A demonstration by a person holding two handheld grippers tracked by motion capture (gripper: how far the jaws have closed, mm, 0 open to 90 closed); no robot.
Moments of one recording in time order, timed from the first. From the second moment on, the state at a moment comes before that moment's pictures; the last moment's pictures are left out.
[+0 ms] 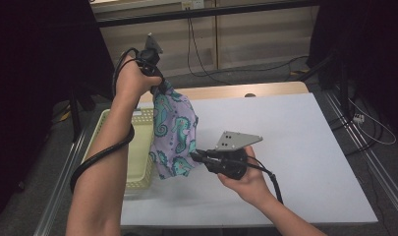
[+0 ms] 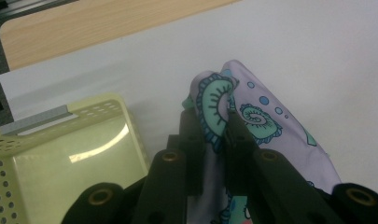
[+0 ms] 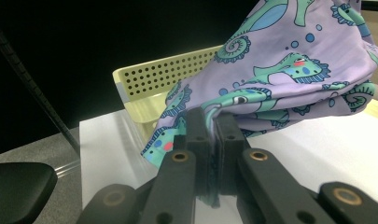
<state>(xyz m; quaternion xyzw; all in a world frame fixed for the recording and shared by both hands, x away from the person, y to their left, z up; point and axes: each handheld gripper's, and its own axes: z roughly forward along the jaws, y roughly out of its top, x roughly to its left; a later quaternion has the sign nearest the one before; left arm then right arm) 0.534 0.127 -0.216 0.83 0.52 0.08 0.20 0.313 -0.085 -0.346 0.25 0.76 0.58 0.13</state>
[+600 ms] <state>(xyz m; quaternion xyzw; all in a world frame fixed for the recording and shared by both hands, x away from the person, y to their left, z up) 0.532 0.133 -0.198 0.83 0.51 0.09 0.19 0.316 -0.079 -0.334 0.24 0.76 0.59 0.13</state>
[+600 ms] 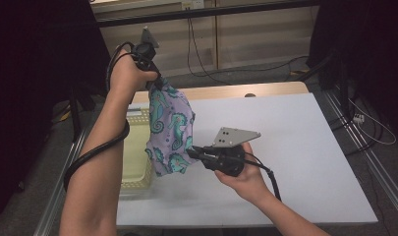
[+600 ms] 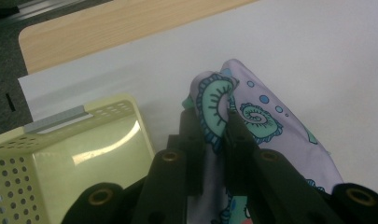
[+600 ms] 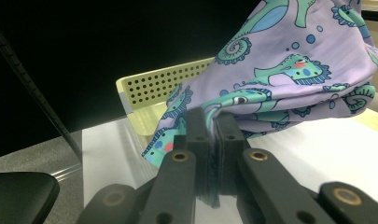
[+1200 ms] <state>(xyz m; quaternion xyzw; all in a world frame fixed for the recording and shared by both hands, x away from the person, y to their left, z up) 0.529 0.143 -0.181 0.82 0.52 0.11 0.19 0.322 -0.072 -0.333 0.24 0.76 0.59 0.13</state>
